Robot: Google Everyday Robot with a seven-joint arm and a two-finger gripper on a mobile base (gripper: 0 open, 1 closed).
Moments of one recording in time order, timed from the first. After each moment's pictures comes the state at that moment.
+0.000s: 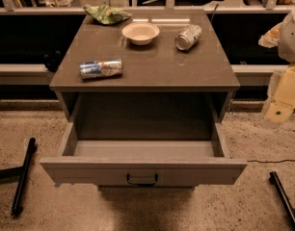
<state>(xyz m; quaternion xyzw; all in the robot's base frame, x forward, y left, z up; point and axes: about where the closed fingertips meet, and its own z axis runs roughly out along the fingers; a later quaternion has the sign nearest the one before) 0.438 -0.217 0.976 -0.60 0.78 -0.03 0.16</state>
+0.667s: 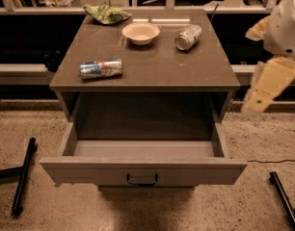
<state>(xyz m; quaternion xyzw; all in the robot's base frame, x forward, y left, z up) 0.463 -0.197 0.977 -0.60 0.77 -0.02 0.20</state>
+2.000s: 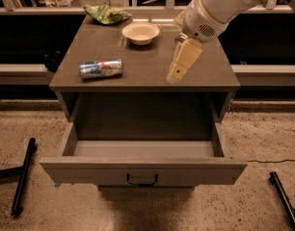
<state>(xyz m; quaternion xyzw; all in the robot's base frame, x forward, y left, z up) 0.601 -0.069 0.944 -0.65 0.70 0.08 0.29</state>
